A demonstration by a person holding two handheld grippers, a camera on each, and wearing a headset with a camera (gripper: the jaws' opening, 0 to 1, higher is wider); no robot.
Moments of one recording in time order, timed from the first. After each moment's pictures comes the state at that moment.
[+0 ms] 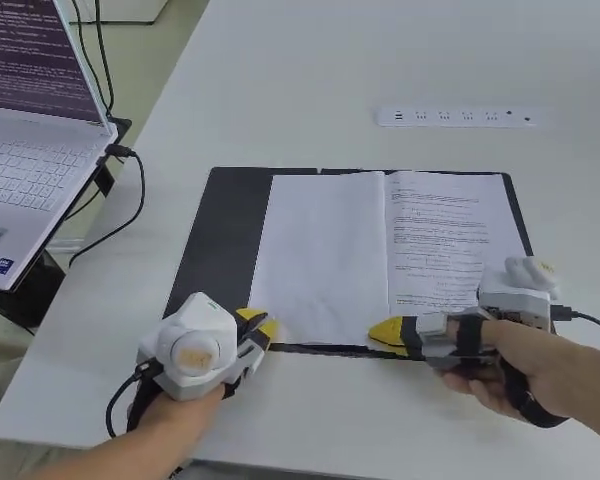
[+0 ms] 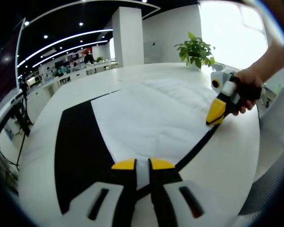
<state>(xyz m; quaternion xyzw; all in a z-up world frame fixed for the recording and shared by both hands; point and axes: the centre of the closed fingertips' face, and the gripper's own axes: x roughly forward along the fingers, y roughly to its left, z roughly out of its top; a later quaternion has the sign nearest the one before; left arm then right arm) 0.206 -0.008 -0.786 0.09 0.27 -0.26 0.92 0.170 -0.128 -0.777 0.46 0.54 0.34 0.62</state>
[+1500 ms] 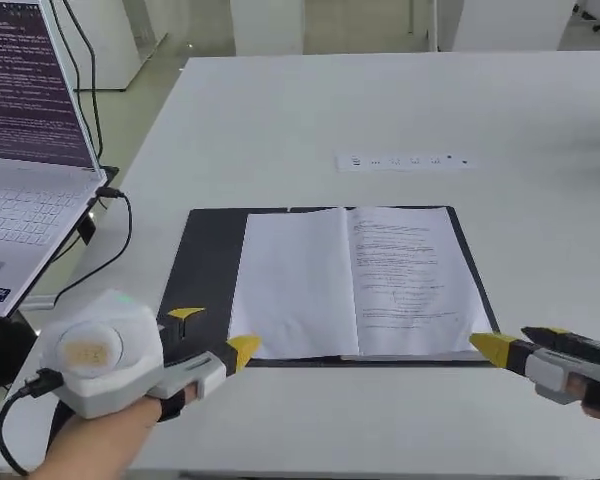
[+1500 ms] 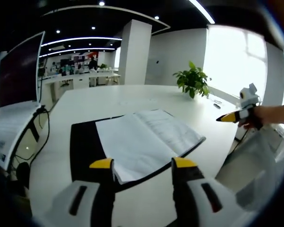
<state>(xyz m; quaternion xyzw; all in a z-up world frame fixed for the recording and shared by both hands) 0.146 -0.005 -0.665 -0.02 0.22 -0.27 0.94 0.136 -0.294 -0.669 0.11 0.29 0.22 0.92</state>
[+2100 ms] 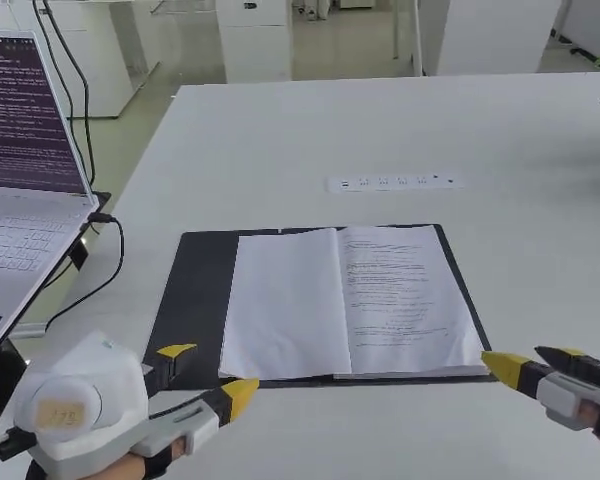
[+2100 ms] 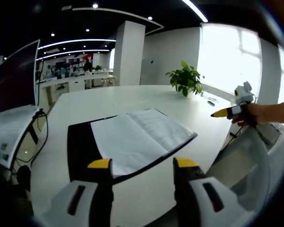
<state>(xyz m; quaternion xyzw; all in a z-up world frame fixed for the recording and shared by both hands) 0.123 -0.014 -0.663 0.00 0.22 -0.29 0.93 0.128 -0.313 -0.667 0.13 0.27 0.20 0.93</state>
